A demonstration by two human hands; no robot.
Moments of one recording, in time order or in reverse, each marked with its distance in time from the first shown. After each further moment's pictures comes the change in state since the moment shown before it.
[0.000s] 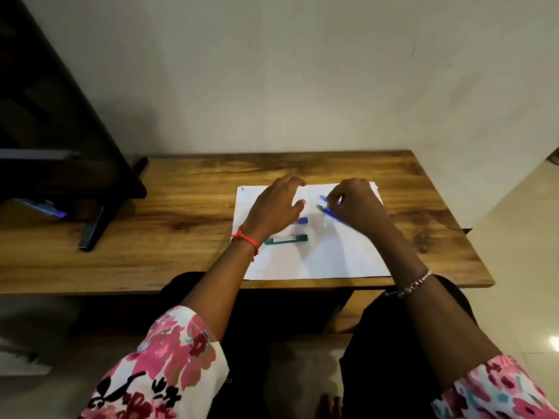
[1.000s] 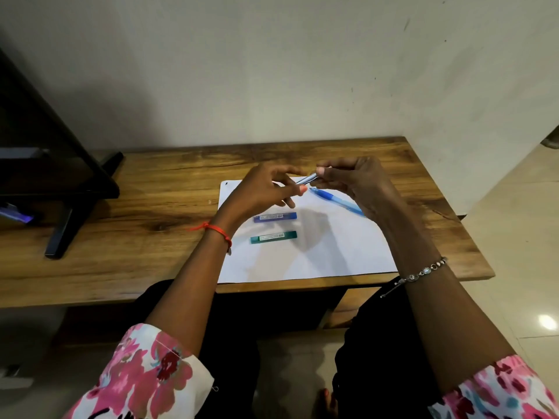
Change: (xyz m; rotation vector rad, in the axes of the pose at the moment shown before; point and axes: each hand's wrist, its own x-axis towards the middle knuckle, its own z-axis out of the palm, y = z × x) left_hand 0.010 0.008 -0.021 -0.595 -0.160 -0.157; right_hand 0.011 0.008 -0.019 1.060 -0.023 0.210
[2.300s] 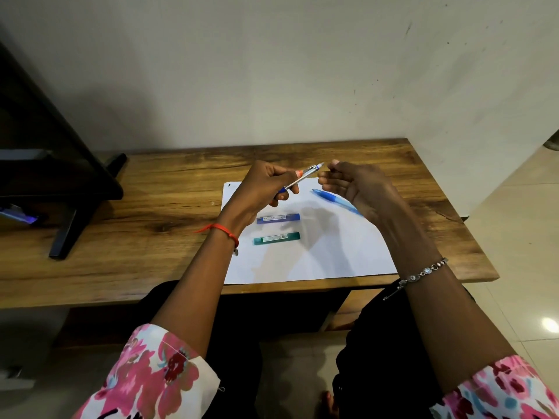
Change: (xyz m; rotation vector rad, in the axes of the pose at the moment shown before) left_hand 0.001 0.007 0.001 -0.213 0.118 -0.143; right_hand 0.003 0.001 0.007 0.286 0.077 0.155
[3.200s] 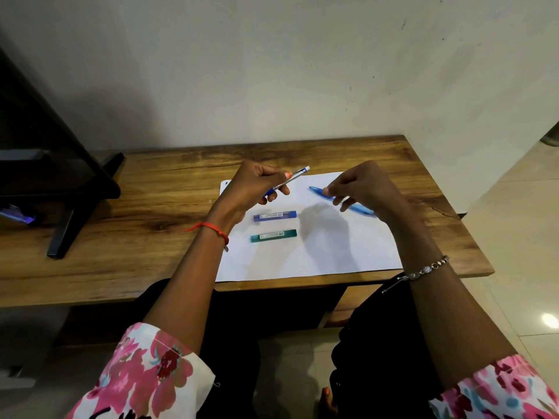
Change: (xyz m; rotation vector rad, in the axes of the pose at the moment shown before) left_hand 0.000 -0.006 -0.010 0.078 -0.005 -0.010; right_hand -0.004 -0.003 -0.023 -0.852 -0.045 -0.098
